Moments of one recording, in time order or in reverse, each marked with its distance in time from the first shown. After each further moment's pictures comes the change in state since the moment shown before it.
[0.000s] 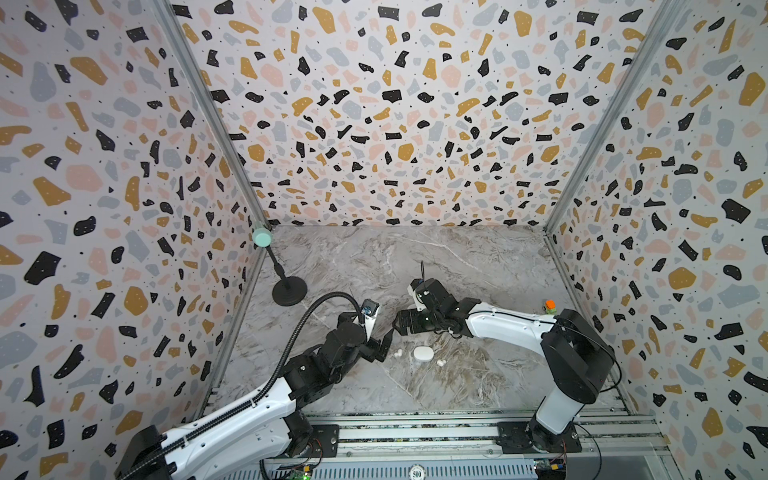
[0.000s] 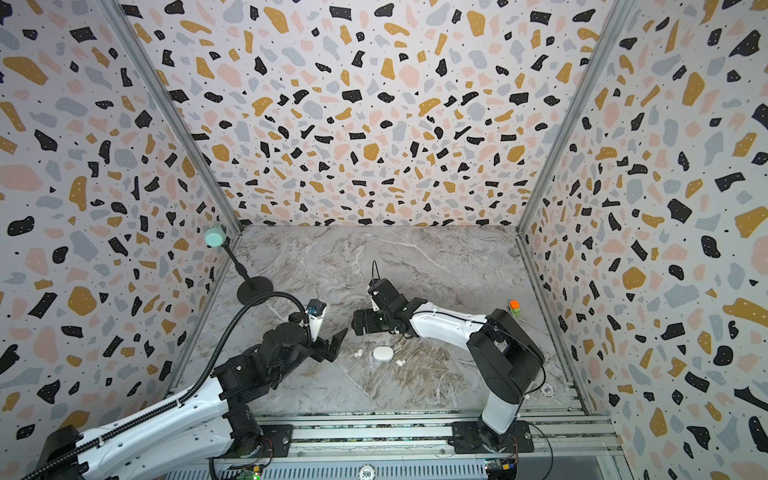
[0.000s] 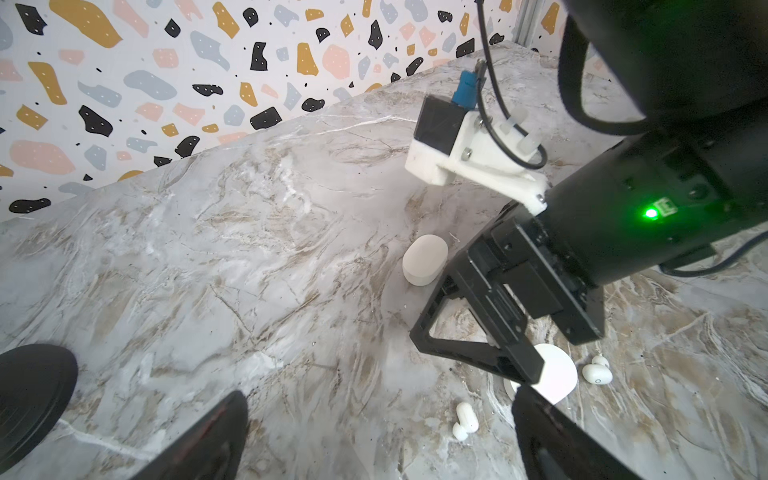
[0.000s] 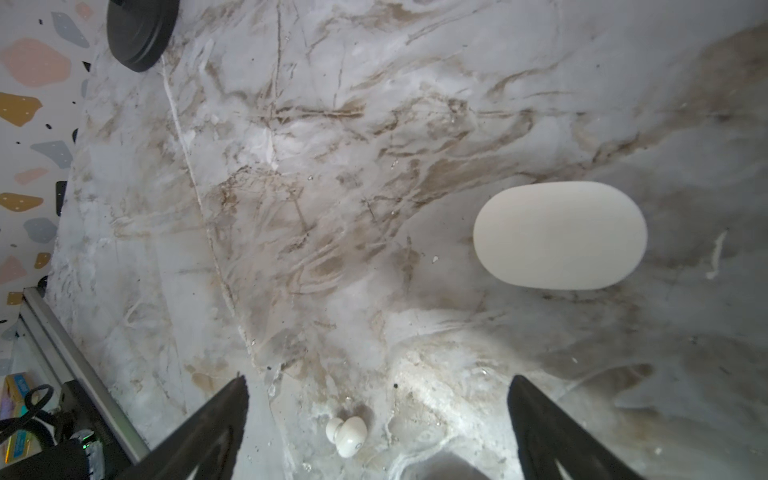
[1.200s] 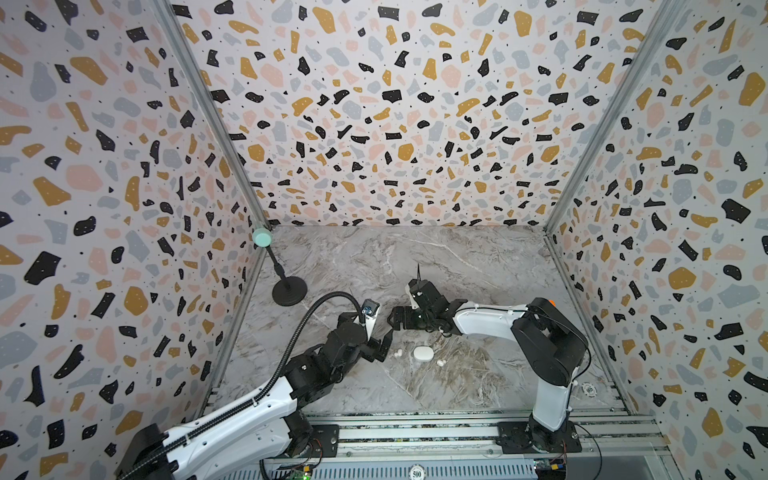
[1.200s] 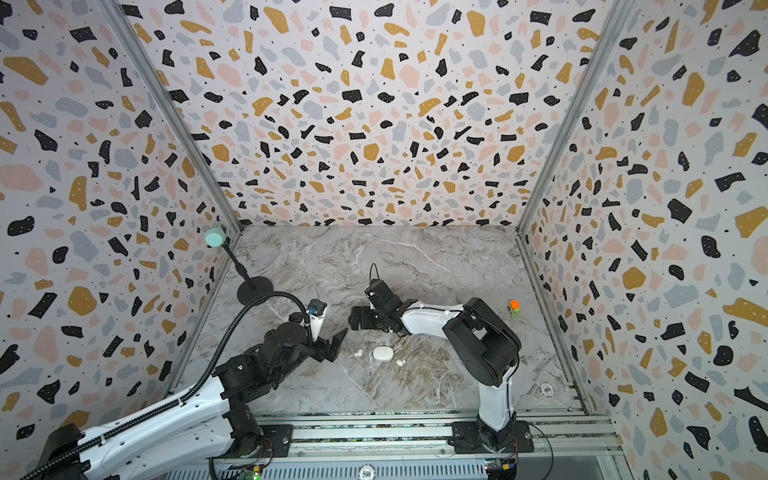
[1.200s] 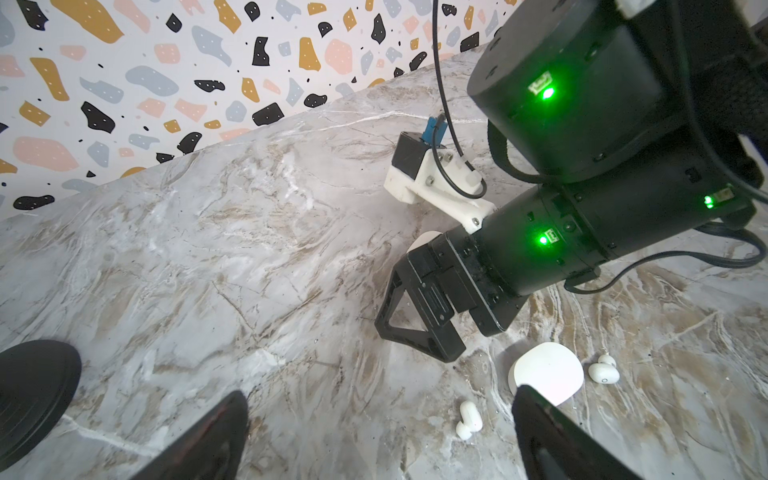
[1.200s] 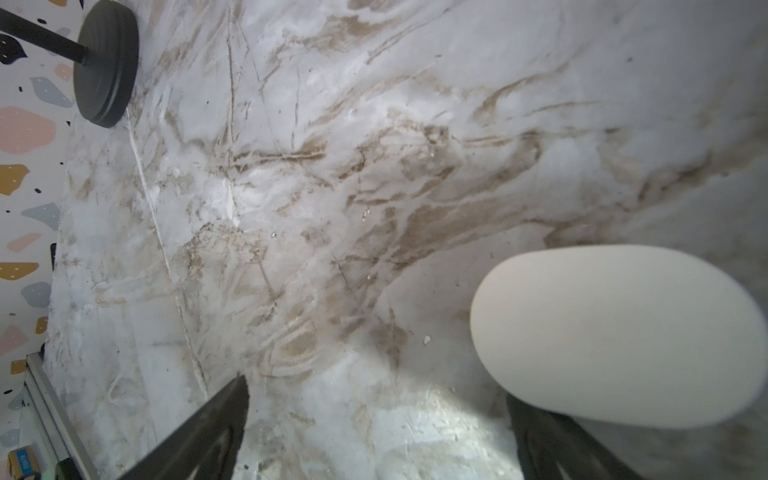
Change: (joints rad) left arm 0.000 0.011 0.000 0.000 -0.008 -0.001; right arm -0.023 0.148 0.024 0.158 0.003 0.106
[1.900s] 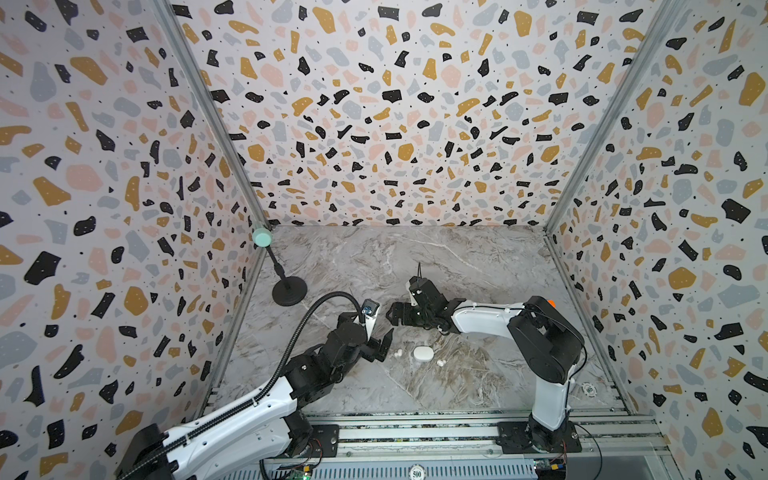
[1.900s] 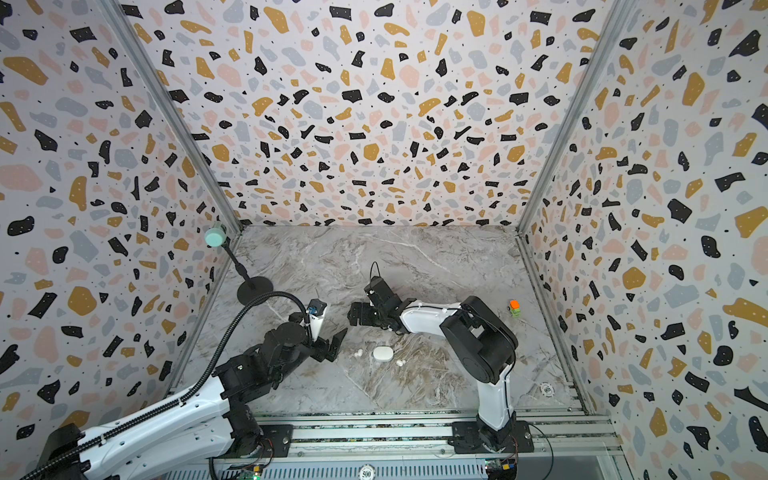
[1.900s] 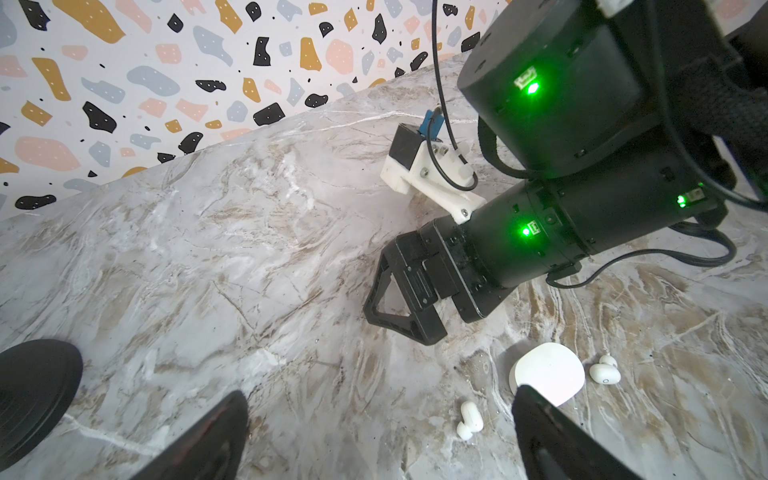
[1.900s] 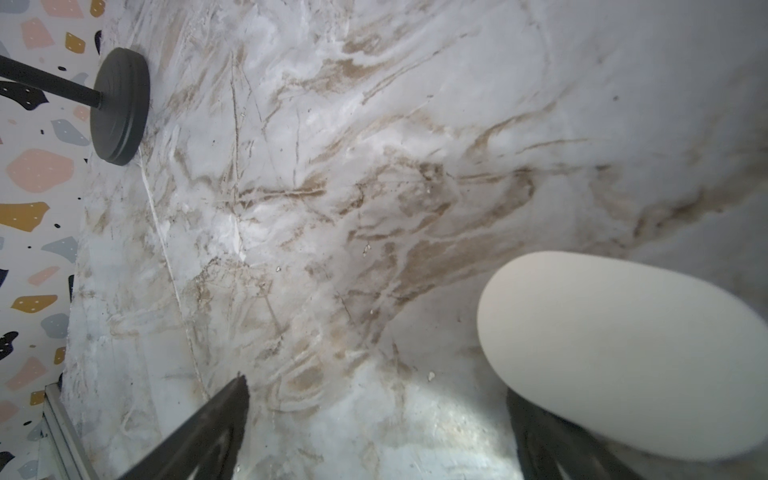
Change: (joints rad) left arm 0.000 0.000 0.000 0.000 -0.002 -0.001; right arm -0.006 0.025 0.017 0.042 0.011 0.045
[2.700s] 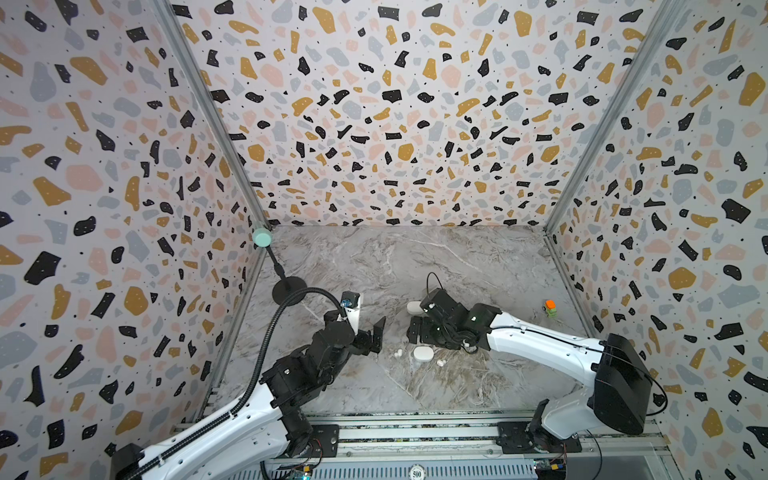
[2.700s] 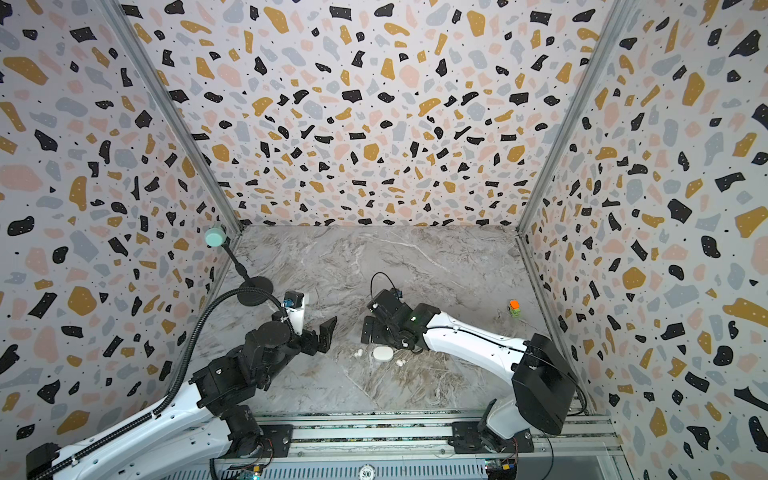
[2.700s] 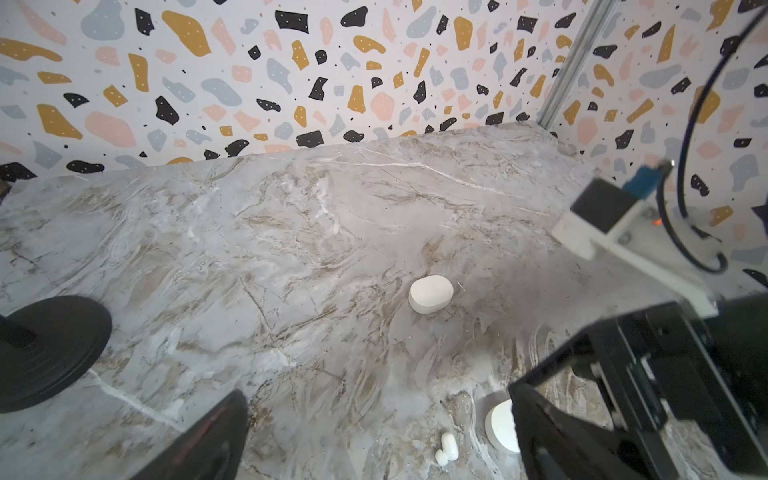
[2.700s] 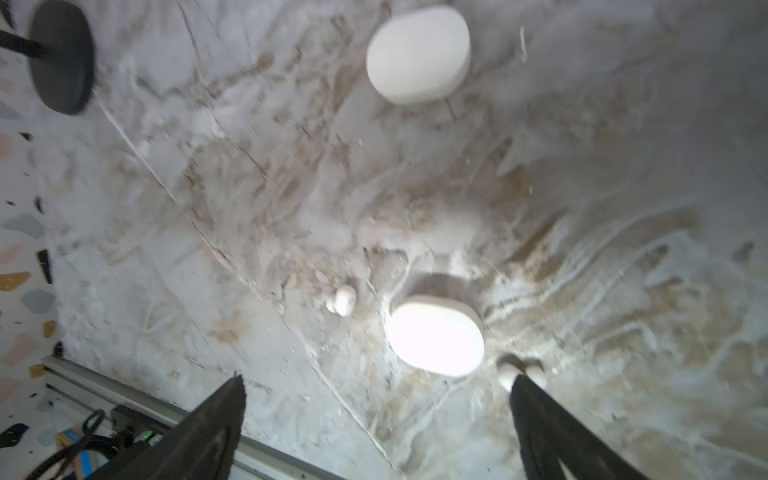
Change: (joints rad) left arm -0.005 -0.124 0.085 -0.142 -0.093 -0.216; right arm 0.175 -0.422 -0.034 -0.644 0.190 0.240
